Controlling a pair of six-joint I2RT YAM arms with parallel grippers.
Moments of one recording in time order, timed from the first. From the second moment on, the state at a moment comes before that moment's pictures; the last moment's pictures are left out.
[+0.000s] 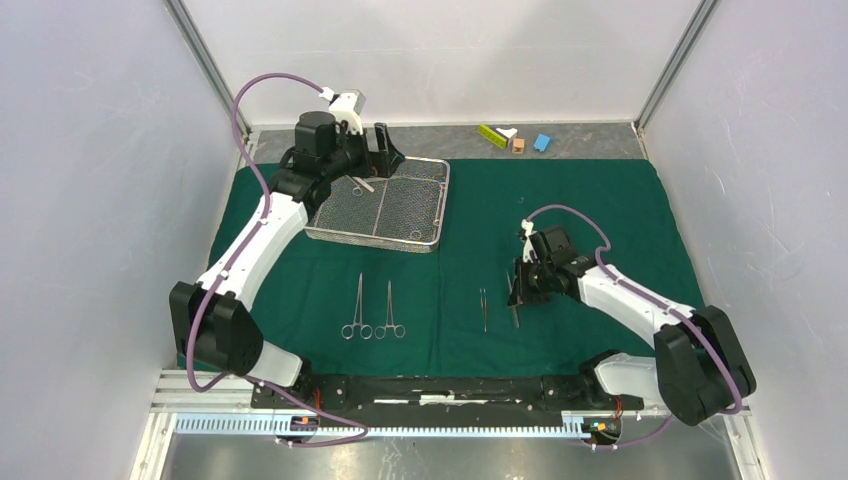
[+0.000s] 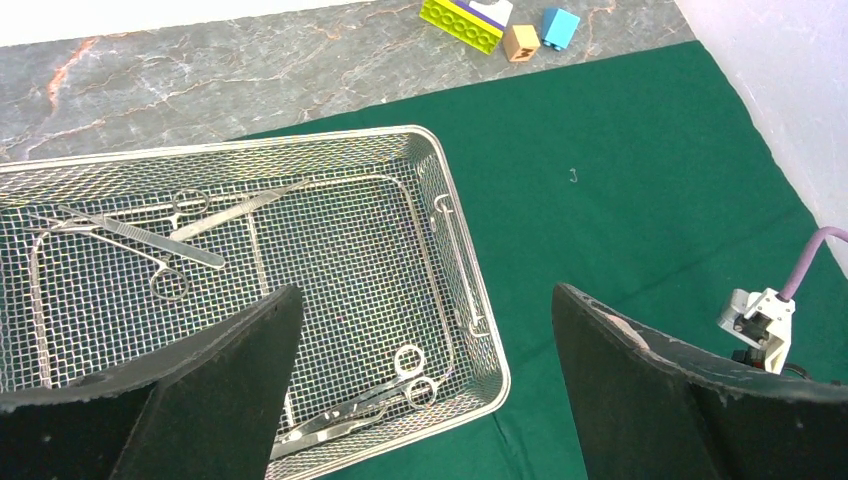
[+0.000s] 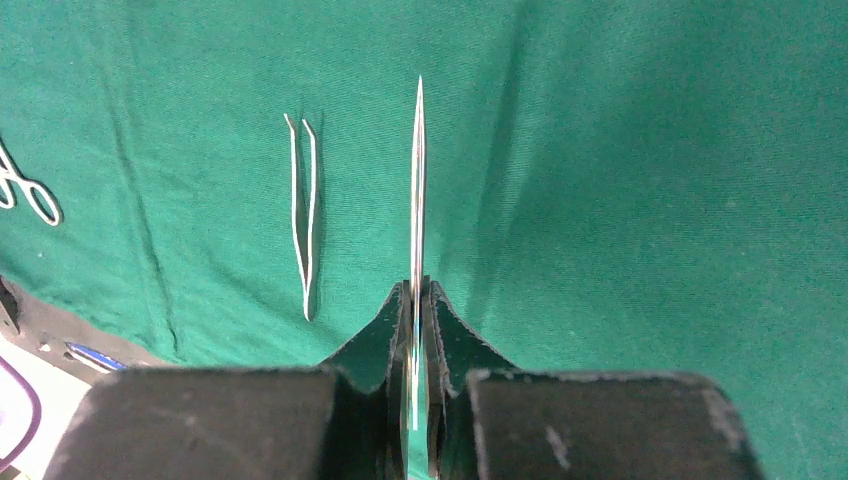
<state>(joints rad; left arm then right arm) -0.31 1.46 1.34 -0.25 0.24 -0.24 0.43 1.25 0.60 -0.44 -0.25 0.42</state>
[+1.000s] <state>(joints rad) -0.29 1.44 1.28 -0.23 0.24 -0.24 0.42 1.25 0.54 -0.46 -0.23 0.53</state>
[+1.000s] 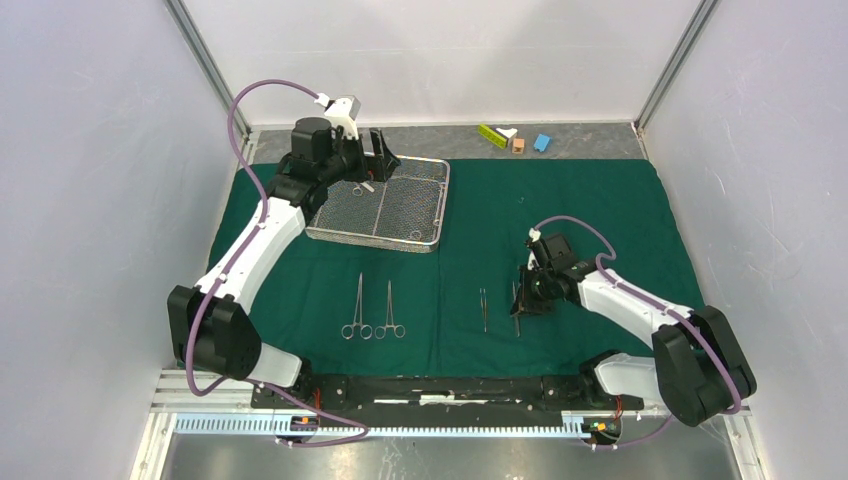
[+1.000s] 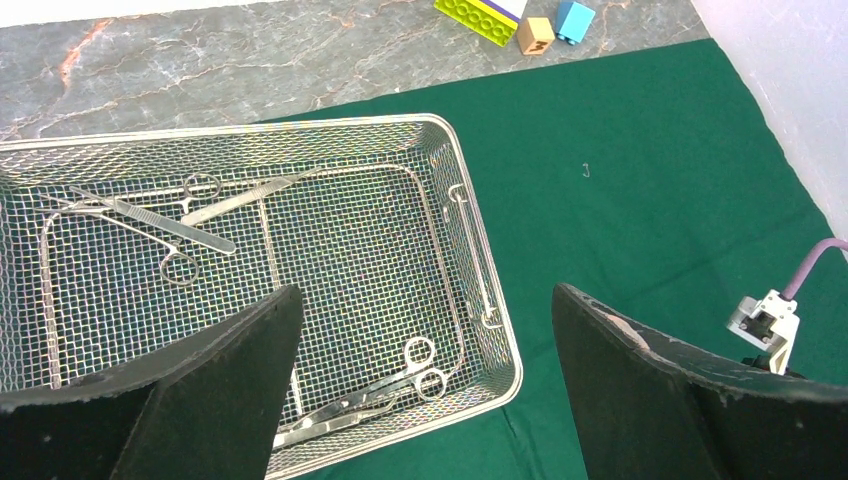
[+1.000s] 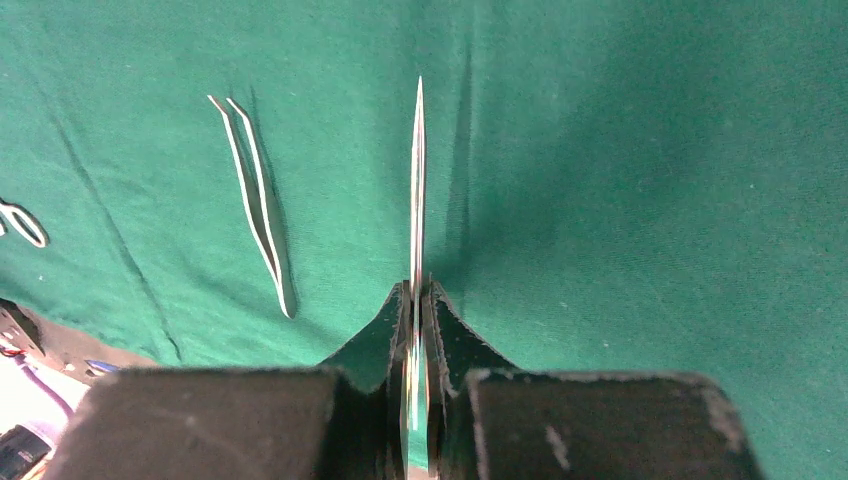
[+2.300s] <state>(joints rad) -0.29 1.44 1.25 -0.20 0.25 -0.24 0.44 1.28 0.55 -0.41 -0.22 0.55</state>
